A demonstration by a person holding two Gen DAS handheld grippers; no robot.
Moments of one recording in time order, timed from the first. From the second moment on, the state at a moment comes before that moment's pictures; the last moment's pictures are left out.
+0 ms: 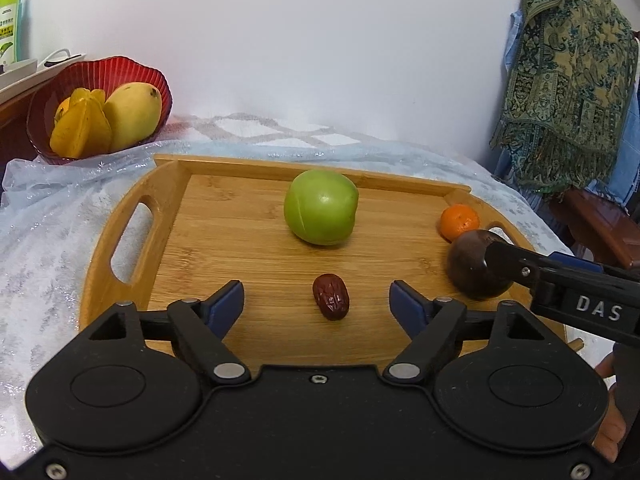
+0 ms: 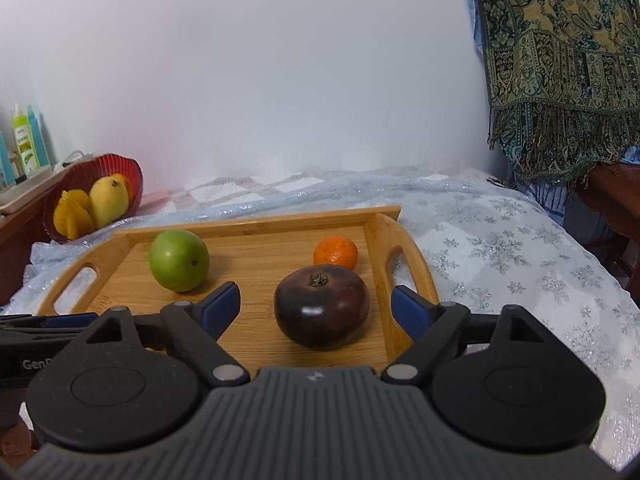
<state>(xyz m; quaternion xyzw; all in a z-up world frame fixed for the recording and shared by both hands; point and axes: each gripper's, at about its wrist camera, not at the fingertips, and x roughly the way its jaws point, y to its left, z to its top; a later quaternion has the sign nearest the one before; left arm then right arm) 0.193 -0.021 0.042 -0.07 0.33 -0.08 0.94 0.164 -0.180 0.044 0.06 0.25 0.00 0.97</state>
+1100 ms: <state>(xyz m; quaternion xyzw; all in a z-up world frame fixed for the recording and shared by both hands) 0.052 -0.026 0.039 0.00 0.29 -0.13 0.95 0.031 -0.167 0.032 0.06 0.18 0.01 0.98</state>
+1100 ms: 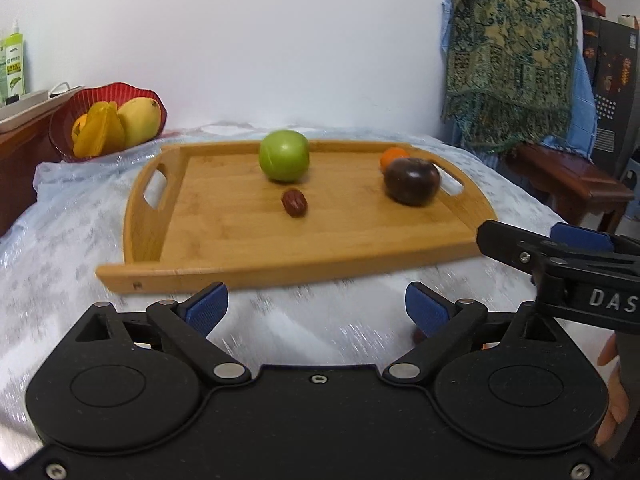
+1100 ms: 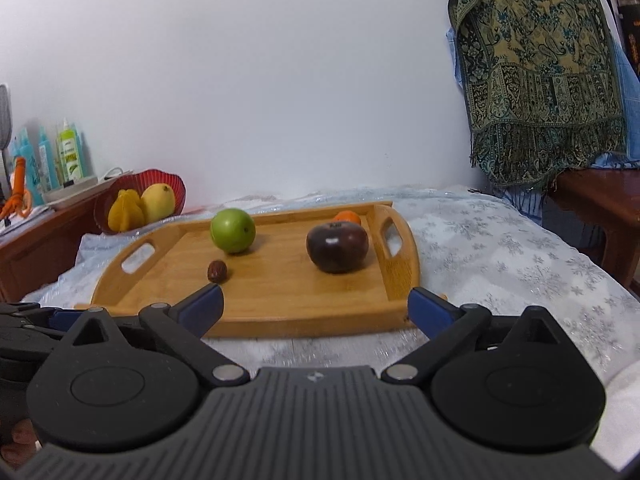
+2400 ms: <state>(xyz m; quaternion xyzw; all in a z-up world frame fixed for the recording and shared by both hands) -0.029 -0.025 0.008 0.02 0.29 -0.11 0.95 -0.004 -0.143 0.002 0.02 0.25 0.06 0.97</state>
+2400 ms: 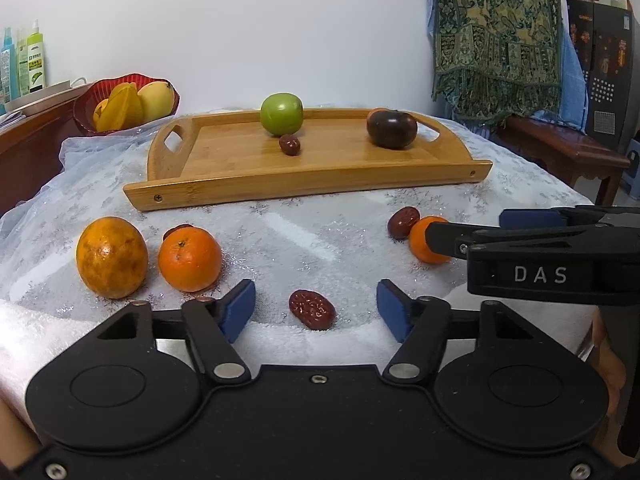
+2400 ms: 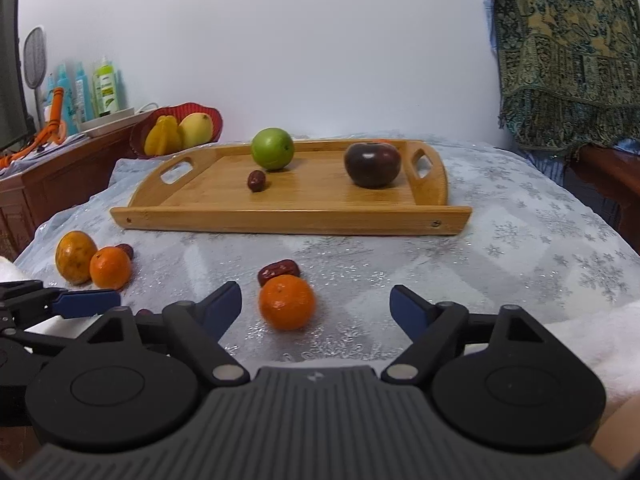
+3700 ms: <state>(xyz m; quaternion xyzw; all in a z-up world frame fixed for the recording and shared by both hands) -0.025 -0.023 0.002 0.01 0.31 -0.12 0.94 0.013 -0.116 -0.011 -0.01 0.28 0.06 0.96</state>
